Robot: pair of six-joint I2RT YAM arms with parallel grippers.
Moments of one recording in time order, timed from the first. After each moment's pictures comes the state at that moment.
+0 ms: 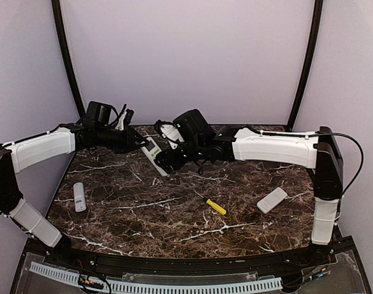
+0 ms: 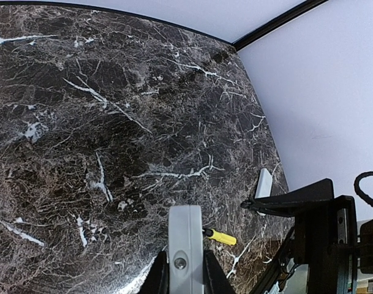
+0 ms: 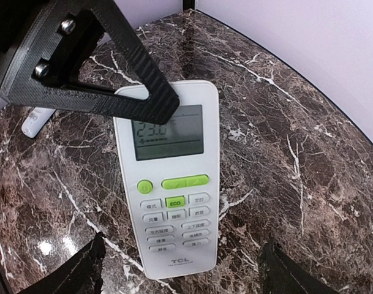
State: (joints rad) left arm -0.41 1.49 1.13 -0.27 0.52 -0.55; right arm 1.02 1.95 1.65 -0.33 0.07 0.05
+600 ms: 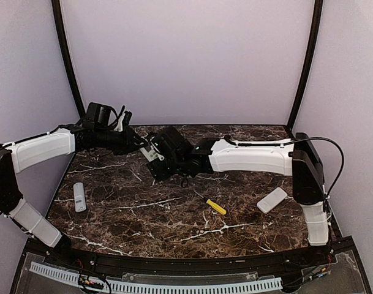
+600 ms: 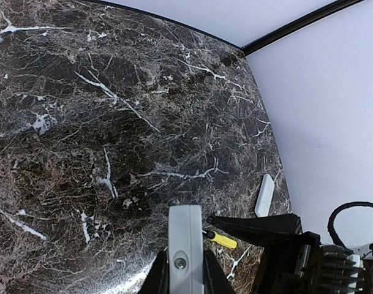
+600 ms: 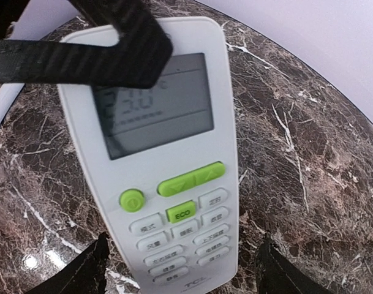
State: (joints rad) left arm -0.40 1.48 1.12 -0.27 0.49 -0.60; right arm 1.11 2.12 1.79 -0.40 0.33 0.19
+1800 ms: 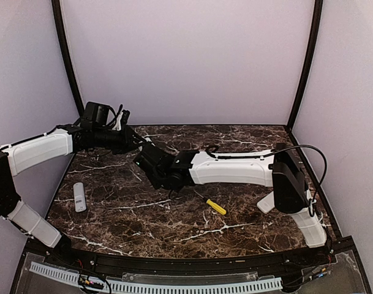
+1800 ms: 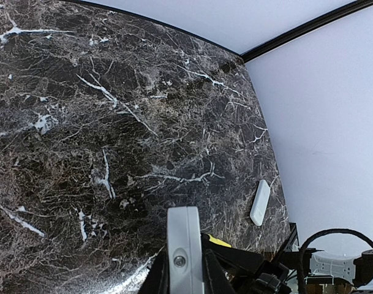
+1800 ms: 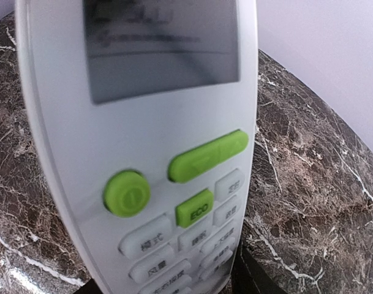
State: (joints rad) left arm -0.40 1.45 1.11 -0.27 0.47 -0.62; right arm 1.19 2.28 1.97 -0.56 0.67 0.29
